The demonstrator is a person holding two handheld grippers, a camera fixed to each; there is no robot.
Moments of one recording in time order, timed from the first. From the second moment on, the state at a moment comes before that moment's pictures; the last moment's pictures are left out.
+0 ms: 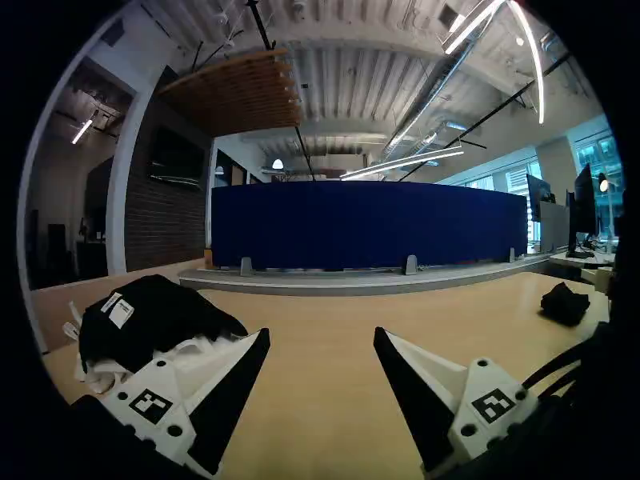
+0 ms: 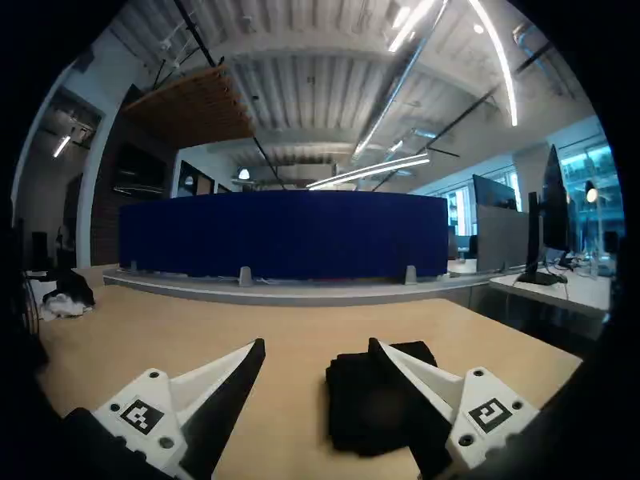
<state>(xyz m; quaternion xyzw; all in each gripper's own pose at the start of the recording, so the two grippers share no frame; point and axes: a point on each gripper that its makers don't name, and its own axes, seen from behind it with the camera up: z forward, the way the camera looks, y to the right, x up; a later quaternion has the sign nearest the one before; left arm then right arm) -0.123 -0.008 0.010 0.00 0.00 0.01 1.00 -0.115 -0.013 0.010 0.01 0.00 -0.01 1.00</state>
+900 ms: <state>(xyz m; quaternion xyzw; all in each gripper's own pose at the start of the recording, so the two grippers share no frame) -0.124 -0.009 0.012 0.00 0.00 0.01 1.00 -0.113 -0.014 0.009 0.01 0.00 -0.01 1.00</state>
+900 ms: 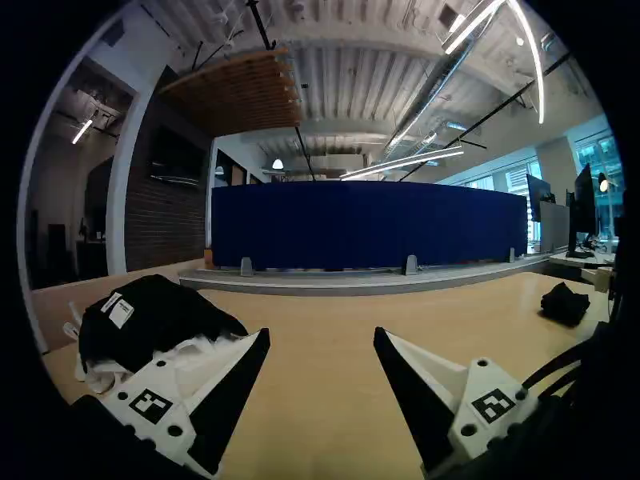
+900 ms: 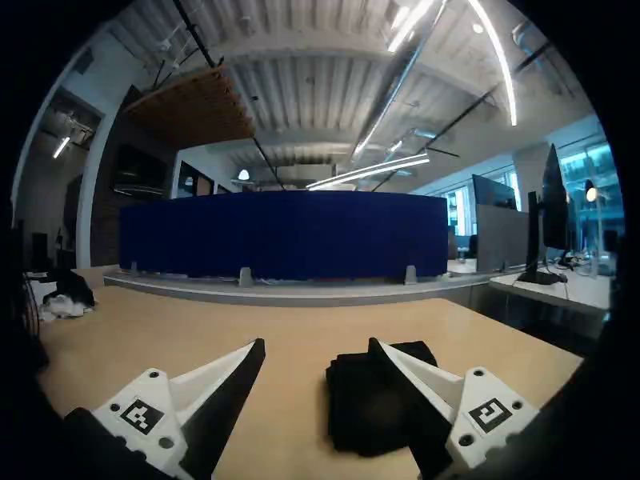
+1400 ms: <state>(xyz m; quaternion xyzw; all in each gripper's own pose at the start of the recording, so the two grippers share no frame) -0.125 -0.008 0.013 0.00 0.00 0.01 1.00 -0.113 -0.014 0.008 0.01 0.00 -0.01 1.00</state>
